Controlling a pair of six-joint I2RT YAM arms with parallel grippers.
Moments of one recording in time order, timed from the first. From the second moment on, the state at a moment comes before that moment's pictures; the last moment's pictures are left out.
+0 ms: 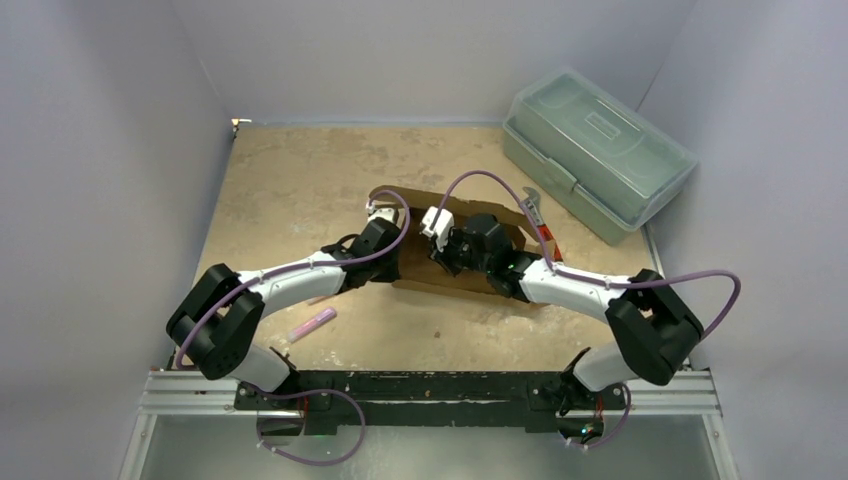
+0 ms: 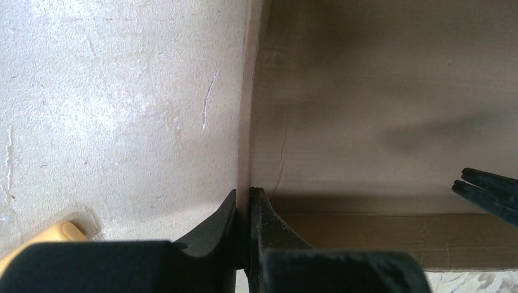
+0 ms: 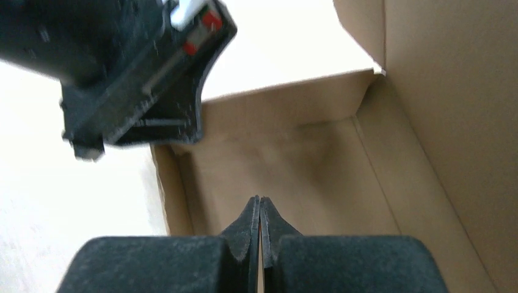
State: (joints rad) left arm -0.71 1.49 0.79 -0.20 -0.19 -0.62; right arm 0.76 1.45 0.75 0.21 -0.20 -0.25
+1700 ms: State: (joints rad) left arm -0.83 1.51 0.78 -0.16 -0.26 -0.70; right arm 0.71 1.62 0.85 0.30 -0.11 -0.03
